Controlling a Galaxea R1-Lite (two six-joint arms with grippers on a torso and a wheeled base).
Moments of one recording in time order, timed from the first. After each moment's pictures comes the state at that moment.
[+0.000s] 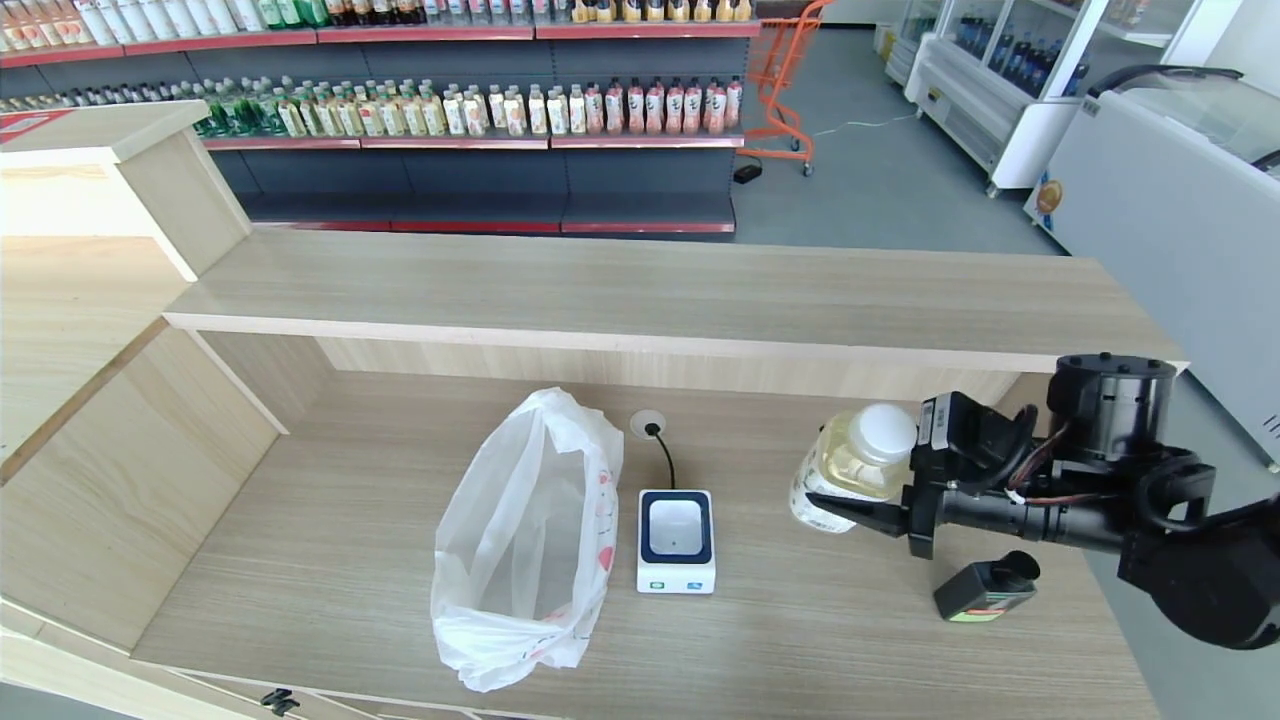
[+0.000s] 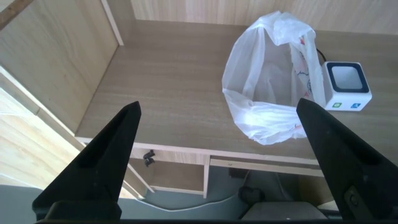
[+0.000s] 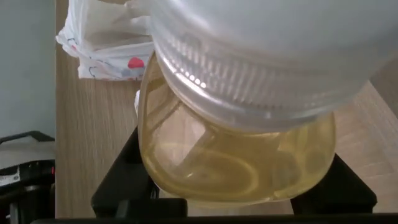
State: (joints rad) left arm 0.00 0.00 0.00 0.00 0.00 0.00; right arm 0.26 1.82 -0.60 -0.96 0.76 -0.79
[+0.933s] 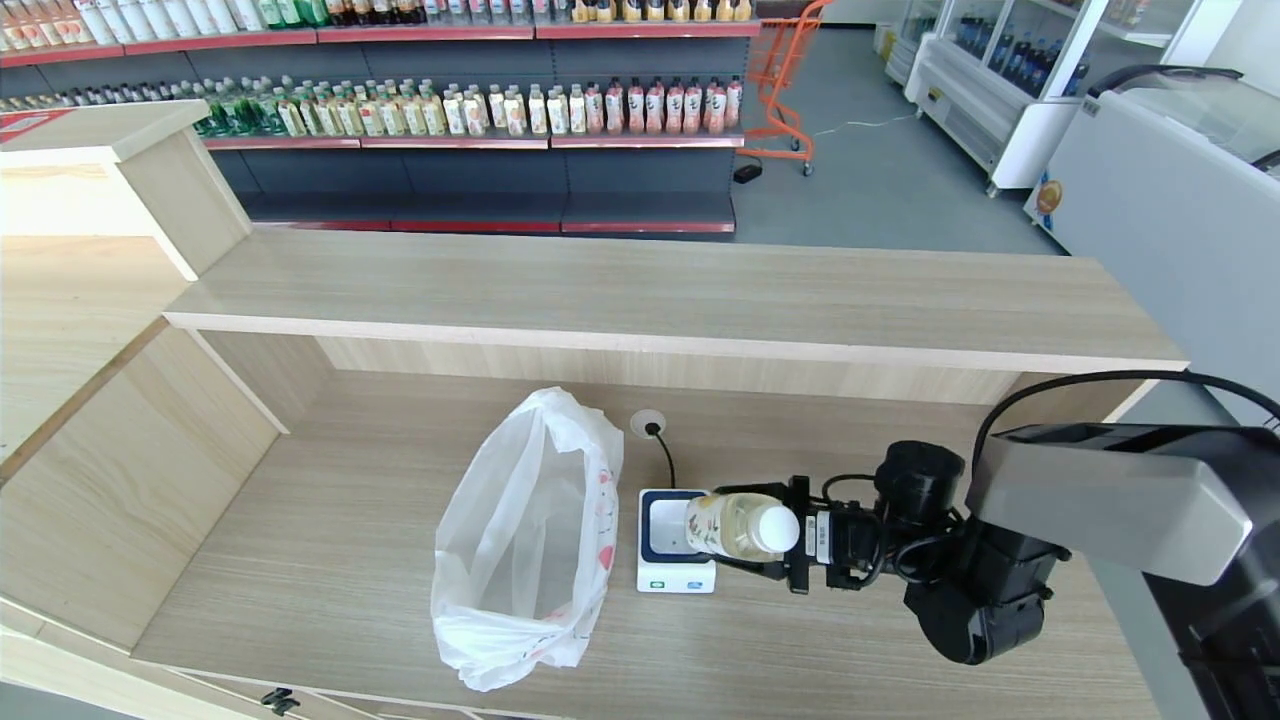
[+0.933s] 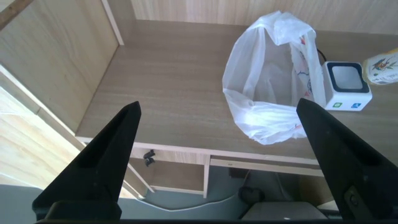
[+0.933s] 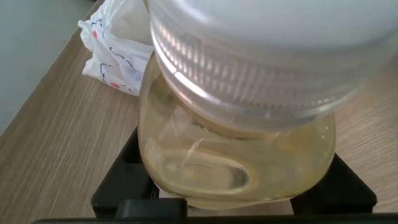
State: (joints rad) left arm 0.00 0.00 0.00 0.00 0.00 0.00; right arm 0.34 2.46 -0.81 -1.57 1.04 -0.89
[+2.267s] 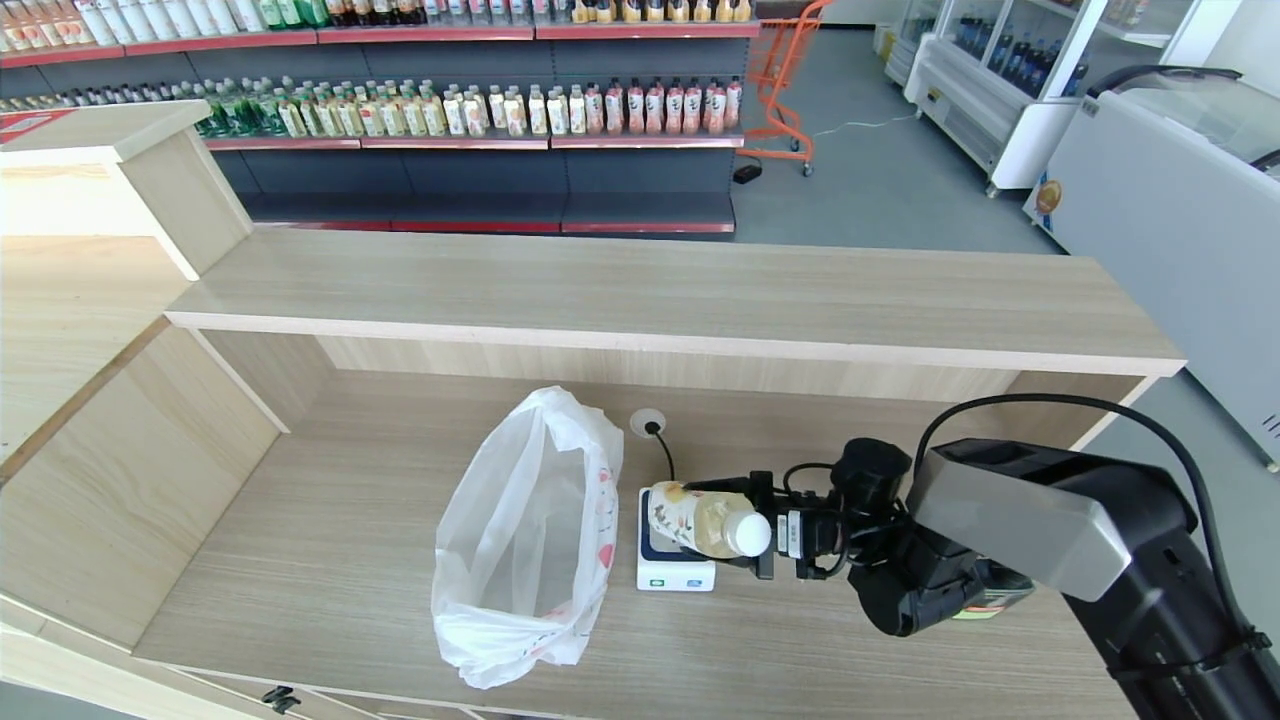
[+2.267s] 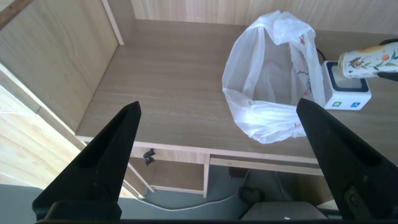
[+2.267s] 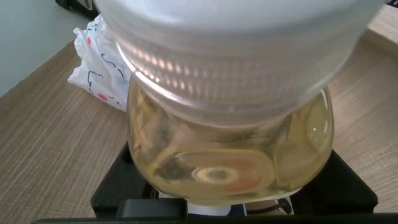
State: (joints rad) left arm 0.00 0.00 0.00 0.00 0.00 0.00; right arm 0.35 2.64 -1.11 -1.57 1.16 -0.85
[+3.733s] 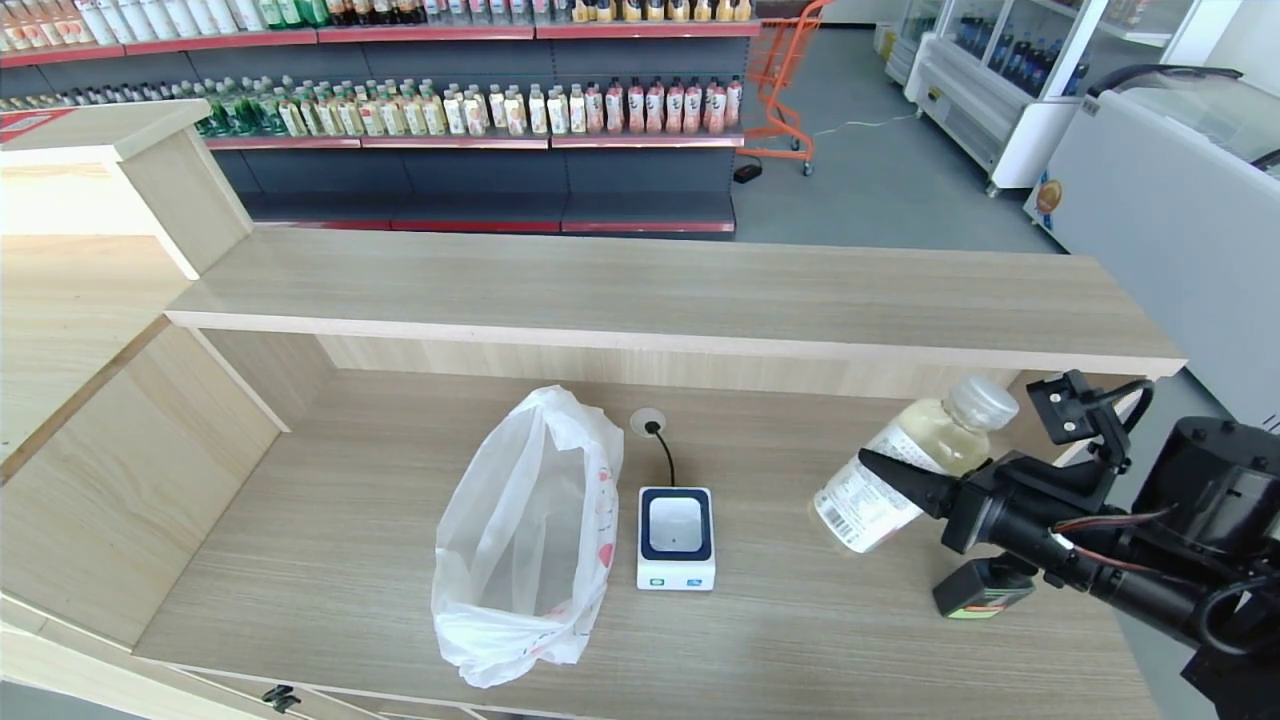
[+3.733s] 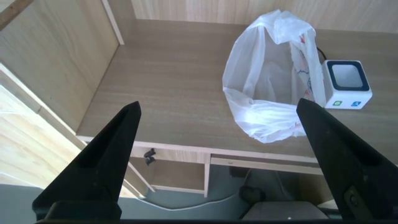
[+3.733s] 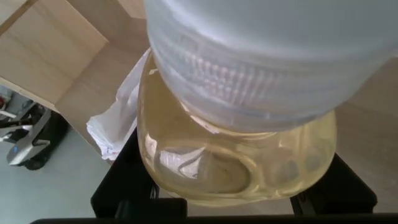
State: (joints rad) left arm 0.00 0.00 0.00 0.00 0.00 0.01; right arm 0.25 1.77 -0.27 -1.47 0.41 0.16
